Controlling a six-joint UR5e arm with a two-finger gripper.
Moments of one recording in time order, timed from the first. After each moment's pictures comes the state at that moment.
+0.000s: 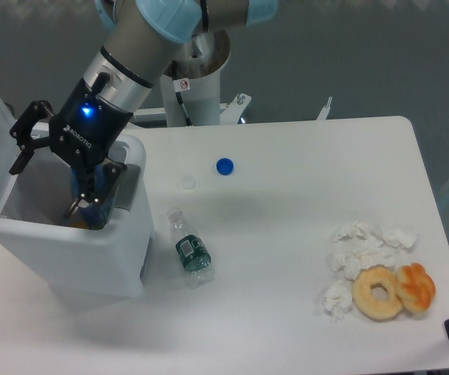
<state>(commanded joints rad) 2.28 -1.68 -1.65 -0.85 0.76 0.53</state>
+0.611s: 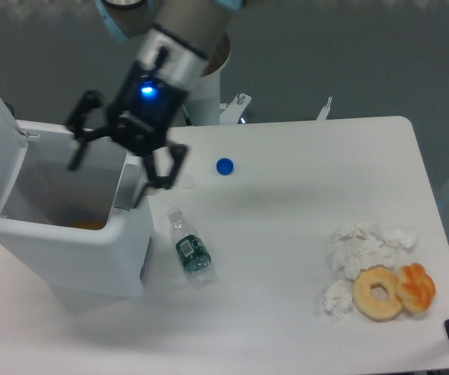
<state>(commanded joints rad) 2.56 -1.65 -1.63 -0.86 0.88 0.65</state>
